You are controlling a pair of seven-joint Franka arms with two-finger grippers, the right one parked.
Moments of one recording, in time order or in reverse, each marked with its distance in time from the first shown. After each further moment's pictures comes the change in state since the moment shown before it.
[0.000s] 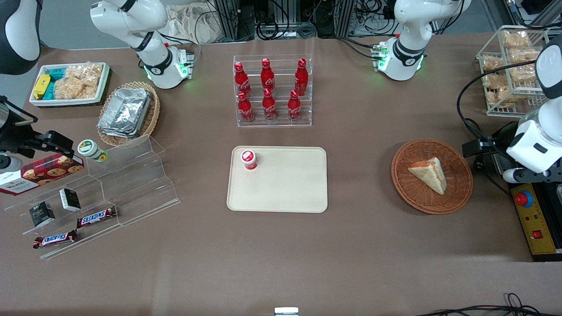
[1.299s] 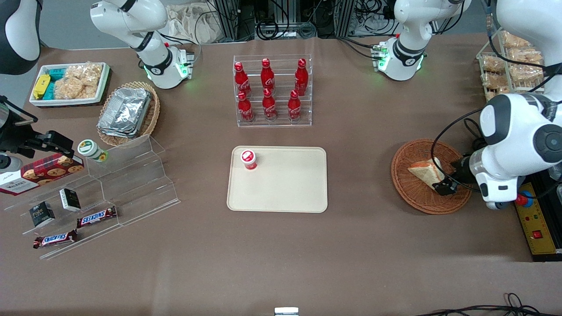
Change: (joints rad) arm -0.017 0.090 0.011 -0.335 0.004 0.423 -0.833
